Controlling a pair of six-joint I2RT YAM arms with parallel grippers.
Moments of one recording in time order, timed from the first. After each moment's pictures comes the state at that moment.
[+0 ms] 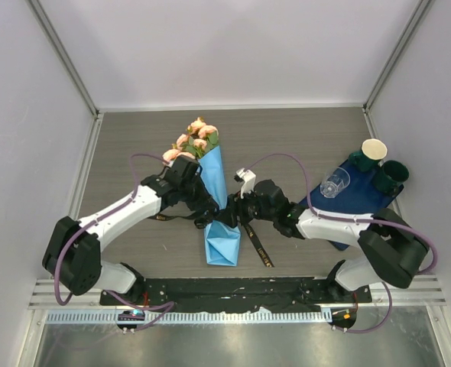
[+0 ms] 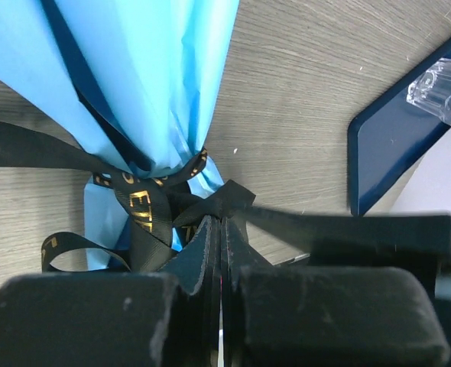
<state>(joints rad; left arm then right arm) -0.63 1.40 0.96 -0.48 0.13 -1.09 0.85 1.39 0.63 0.32 -0.23 0.43</state>
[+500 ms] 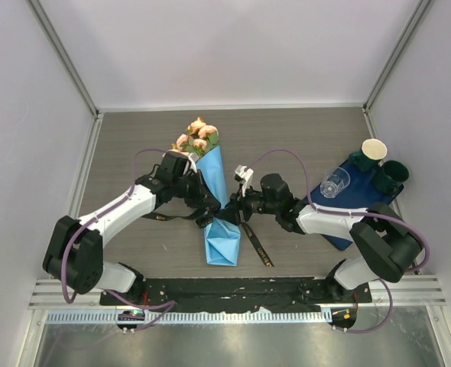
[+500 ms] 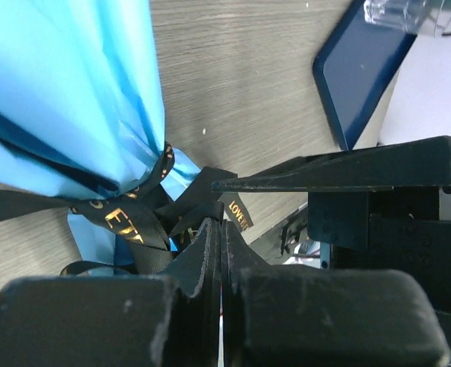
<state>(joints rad) -0.51 1.39 0.89 -0.33 0.43 -0.86 0.75 1.48 0.63 0.48 -0.48 0.25</state>
